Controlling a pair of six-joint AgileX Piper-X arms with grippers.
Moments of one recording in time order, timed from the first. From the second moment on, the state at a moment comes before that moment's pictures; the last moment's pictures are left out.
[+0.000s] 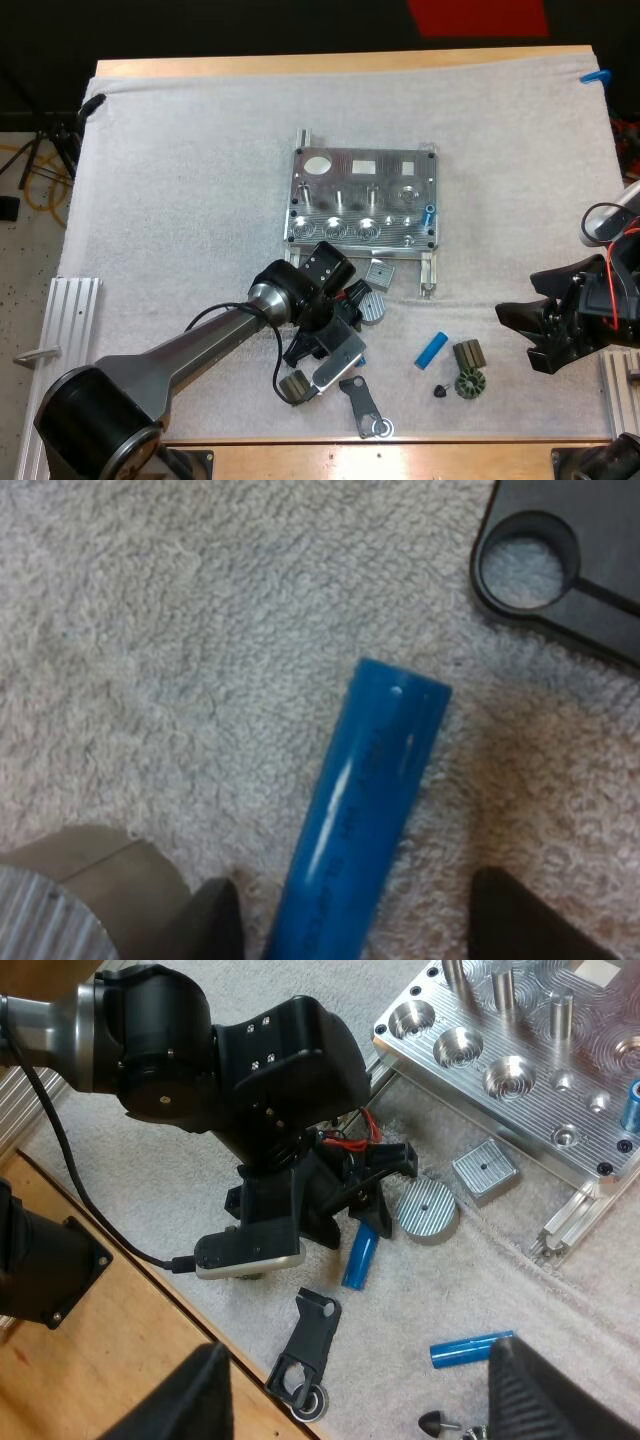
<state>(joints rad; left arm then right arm) -0.71 1.61 -0.84 0.70 0.29 -0.09 0.60 0.95 -1.58 1.54 -0.28 -1.78</state>
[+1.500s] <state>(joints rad) -0.71 0.99 -0.84 0.81 0.29 -0.66 0.60 0.95 -1.26 1.16 -0.54 -1.41</state>
